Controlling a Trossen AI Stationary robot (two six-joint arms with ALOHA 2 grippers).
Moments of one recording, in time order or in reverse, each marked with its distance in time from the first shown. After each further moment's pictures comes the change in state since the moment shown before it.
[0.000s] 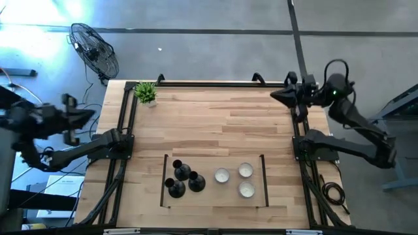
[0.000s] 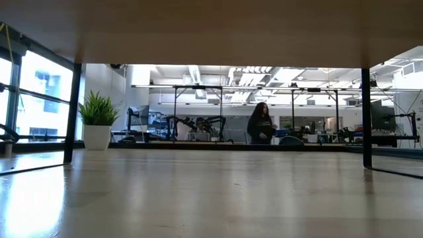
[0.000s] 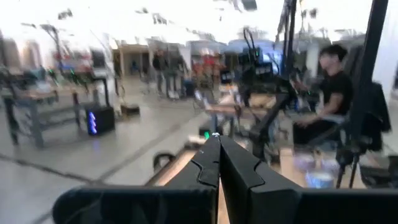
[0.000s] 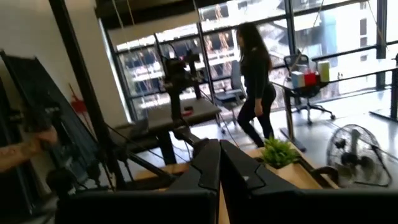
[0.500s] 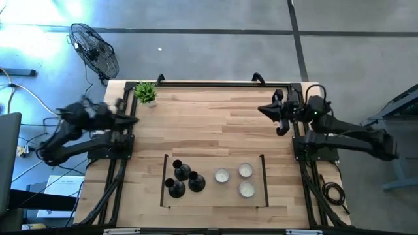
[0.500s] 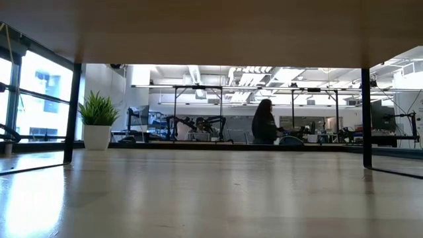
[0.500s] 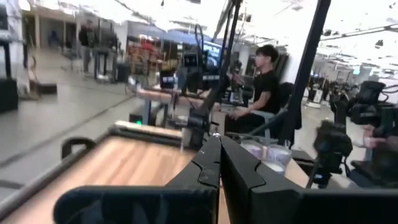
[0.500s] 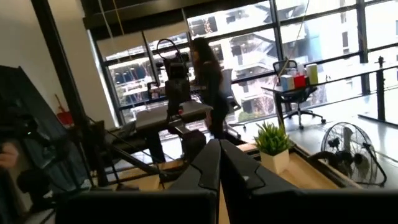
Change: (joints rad) left arm -0.101 0.005 -0.546 0.559 0.184 -0.176; right arm 0.219 -0.059 -0.434 0.421 0.286 -0.003
